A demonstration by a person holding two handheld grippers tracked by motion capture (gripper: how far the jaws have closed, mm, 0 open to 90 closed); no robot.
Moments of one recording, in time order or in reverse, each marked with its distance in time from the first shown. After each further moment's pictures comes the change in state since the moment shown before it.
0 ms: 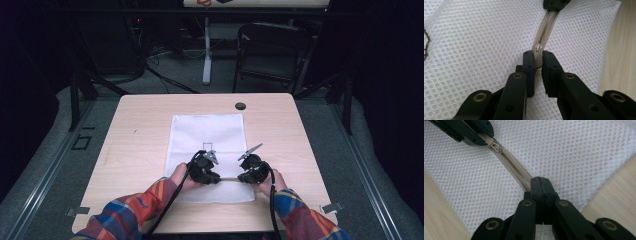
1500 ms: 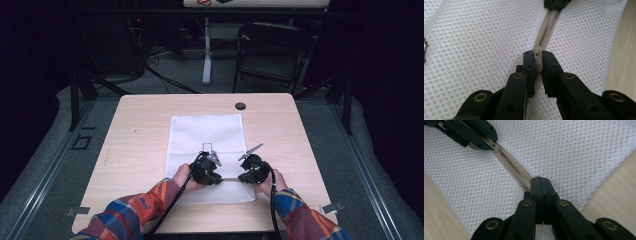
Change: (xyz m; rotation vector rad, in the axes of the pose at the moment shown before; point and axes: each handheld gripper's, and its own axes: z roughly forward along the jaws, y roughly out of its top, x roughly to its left) left arm -0.006 0.004 0.005 0.015 0.035 0.015; right arm 0.000 -0.001 0.000 -0.013 0.002 0.013
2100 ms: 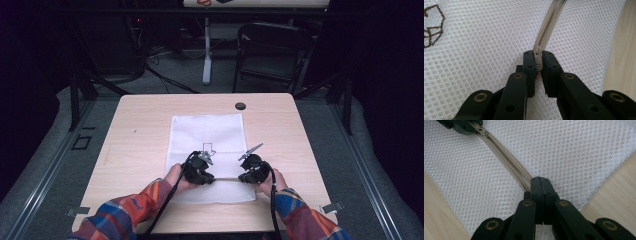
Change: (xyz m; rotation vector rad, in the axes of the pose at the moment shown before) left arm 0.009 -0.018 -0.014 0.009 -0.003 -0.042; right arm -0.001 0.001 -0.001 0.022 -0.004 -0.017
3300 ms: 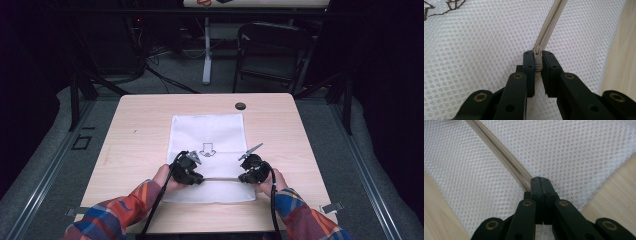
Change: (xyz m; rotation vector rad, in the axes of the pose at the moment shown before) left arm 0.010 -0.024 -0.021 0.021 0.020 -0.041; right arm 0.000 0.000 0.000 -0.001 0.004 0.001
